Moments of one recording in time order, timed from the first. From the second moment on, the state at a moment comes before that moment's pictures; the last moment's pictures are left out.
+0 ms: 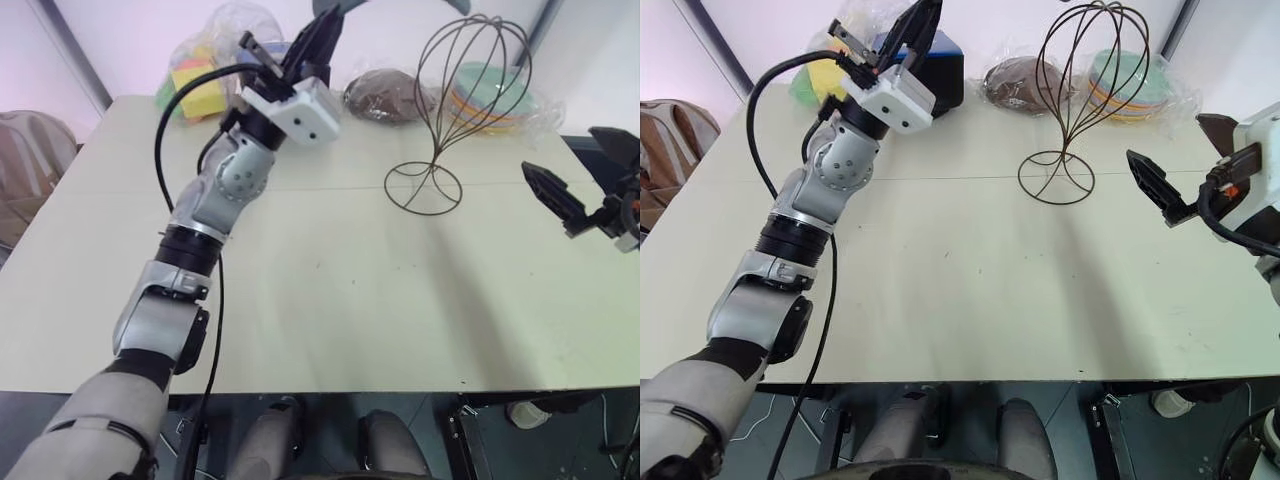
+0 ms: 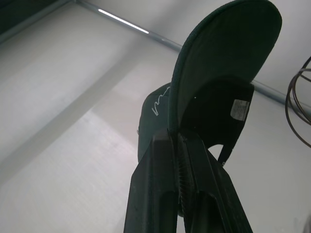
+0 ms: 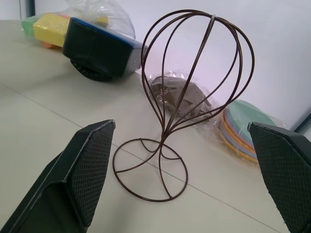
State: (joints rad) left arm -1.07 0.31 -0.19 0.54 0.51 -0.62 0.12; right arm -0.21 -0.84 -0.67 -0.64 0.62 0.83 0.50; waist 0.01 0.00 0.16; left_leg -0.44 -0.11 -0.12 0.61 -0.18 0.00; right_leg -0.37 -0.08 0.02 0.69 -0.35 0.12
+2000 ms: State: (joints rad) left arm -1.12 0.04 -0.54 1.00 0.77 -0.73 0.46; right arm -0.09 -0.91 -0.84 -0.68 0.77 0.89 0.43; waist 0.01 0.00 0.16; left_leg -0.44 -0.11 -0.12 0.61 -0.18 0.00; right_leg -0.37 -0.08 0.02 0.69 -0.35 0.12
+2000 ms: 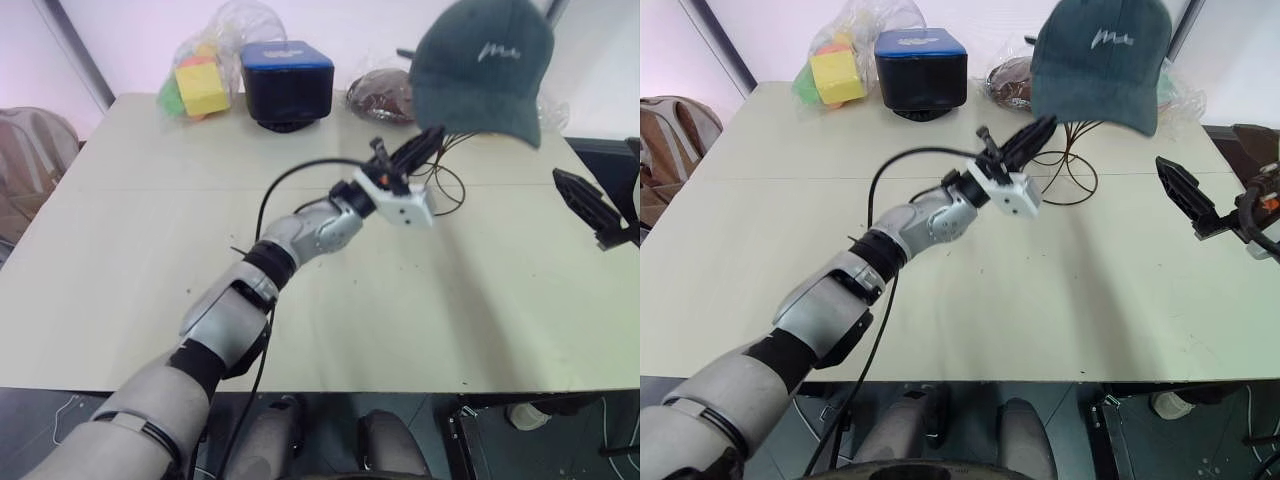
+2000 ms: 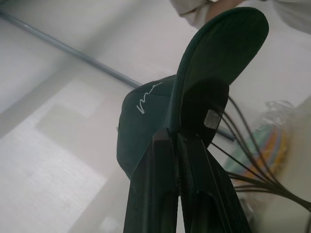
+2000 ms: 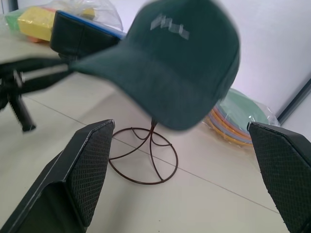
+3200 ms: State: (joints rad) left arm -0.91 0.16 -0.30 0.77 0.07 -0.66 -0.45; right arm -0.13 -1.00 -0.76 -0.58 0.74 0.83 0.52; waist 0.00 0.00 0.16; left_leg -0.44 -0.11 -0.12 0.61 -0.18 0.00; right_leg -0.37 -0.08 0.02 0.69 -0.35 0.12
